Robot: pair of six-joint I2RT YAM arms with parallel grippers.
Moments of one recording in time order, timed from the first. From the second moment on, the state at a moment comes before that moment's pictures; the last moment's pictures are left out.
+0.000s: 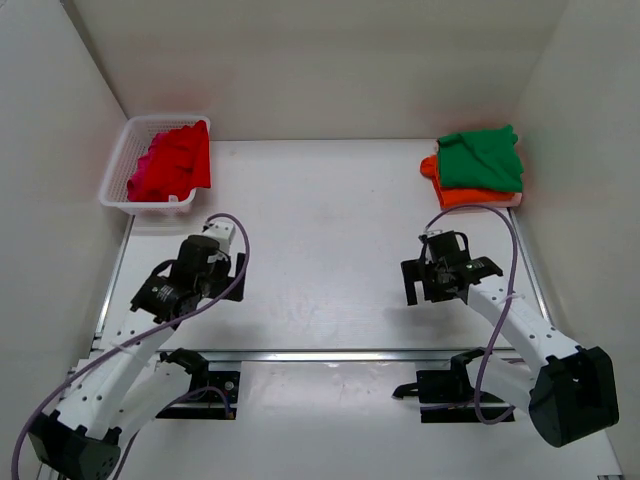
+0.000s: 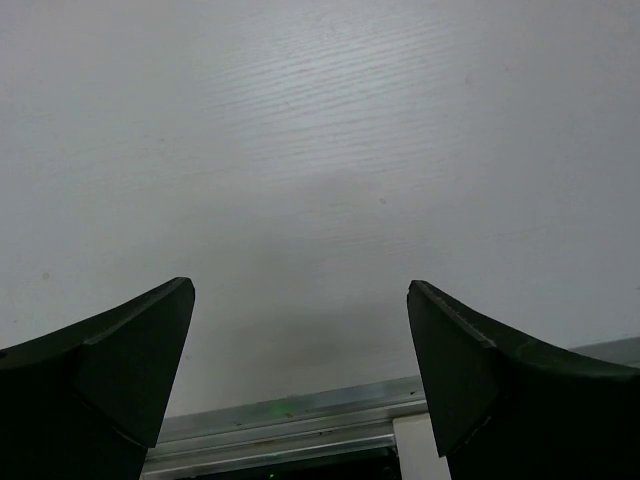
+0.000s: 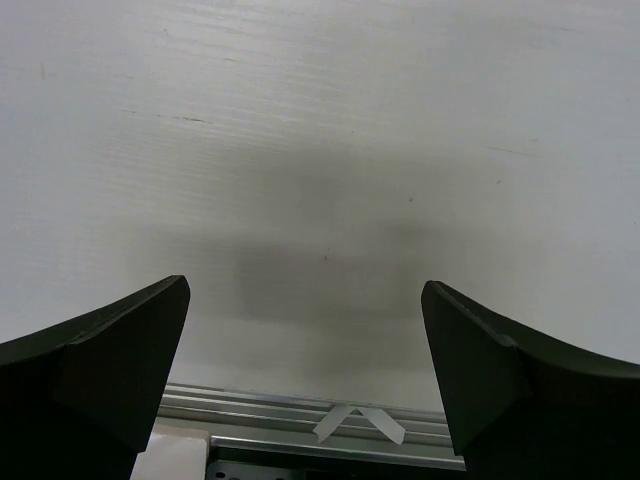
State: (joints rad) left arm -0.42 0.76 0.76 -0.81 -0.19 -0.15; right arm 0.33 1.06 0.66 -0.72 0.07 0.14
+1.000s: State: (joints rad) left arm 0.05 2.08 2.19 -0.82 -0.18 -0.23; right arm 0.10 0.76 0.89 -0.73 -0.10 0.17
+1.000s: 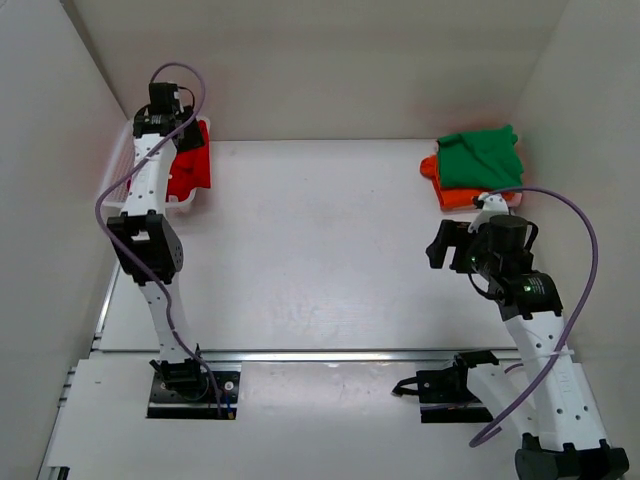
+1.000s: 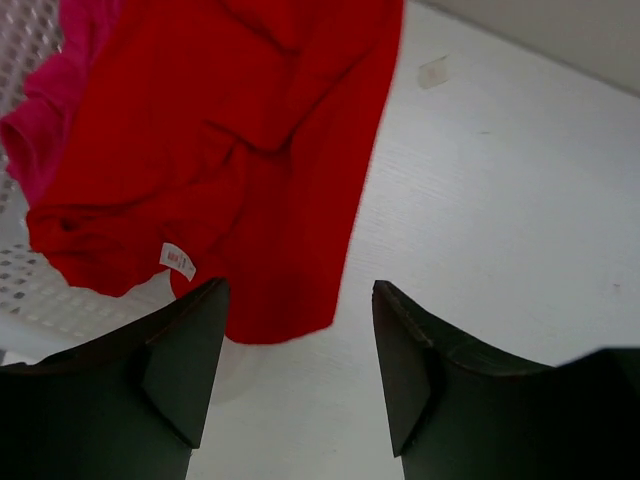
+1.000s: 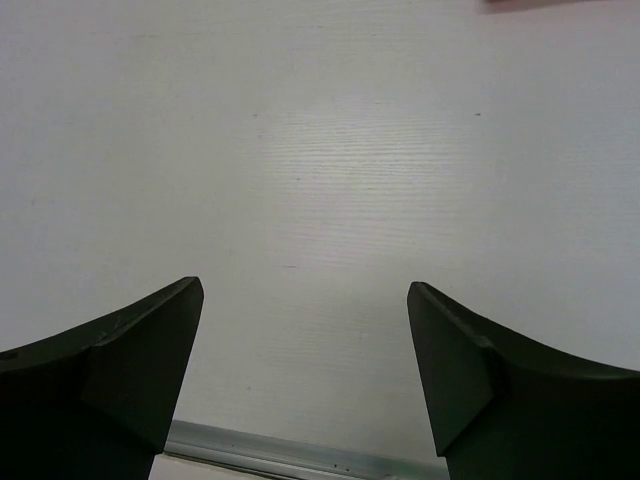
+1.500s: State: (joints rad) left arm 0.08 2.27 2.15 -0.62 -0.15 -0.27; right arm 0.05 0.86 0.82 -0.64 -0.23 0.20
